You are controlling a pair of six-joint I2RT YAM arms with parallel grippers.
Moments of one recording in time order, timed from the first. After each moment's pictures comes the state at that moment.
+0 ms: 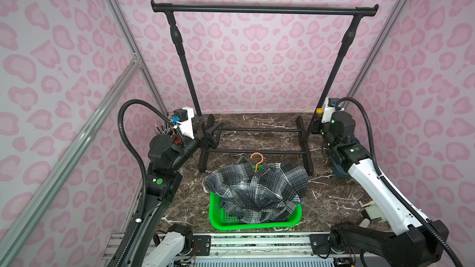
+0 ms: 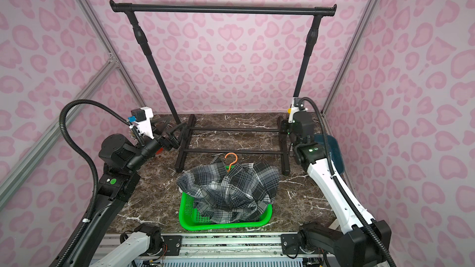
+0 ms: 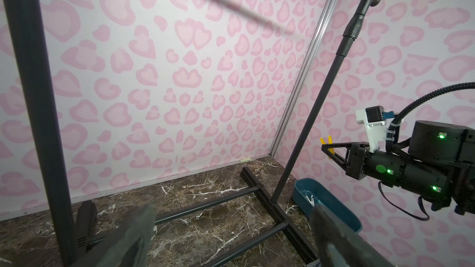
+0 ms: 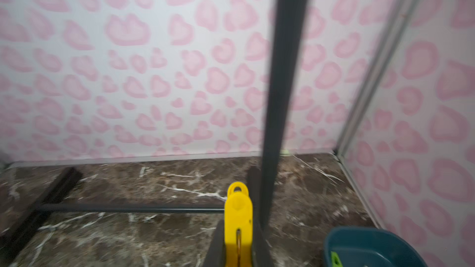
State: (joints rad) left arm -0.22 0.89 0.99 -0.02 0.38 -0.30; right arm 0.14 1.24 1.13 -0.21 0.23 0.16
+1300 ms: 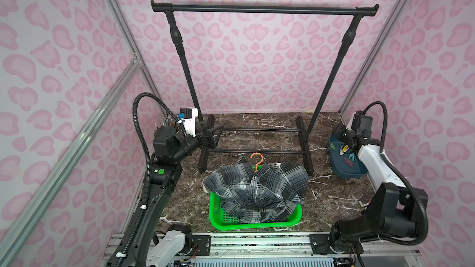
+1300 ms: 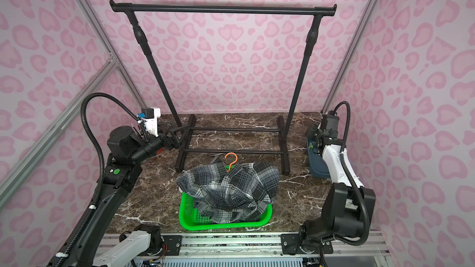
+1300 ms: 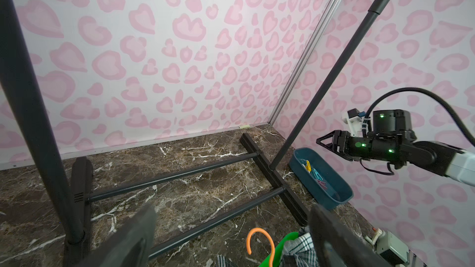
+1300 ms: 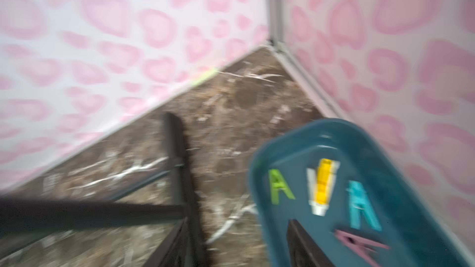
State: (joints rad) left arm -0.14 0.98 1.02 -0.16 0.51 -0.28; right arm -0.15 1.43 1.12 -0.29 -0.11 0.37
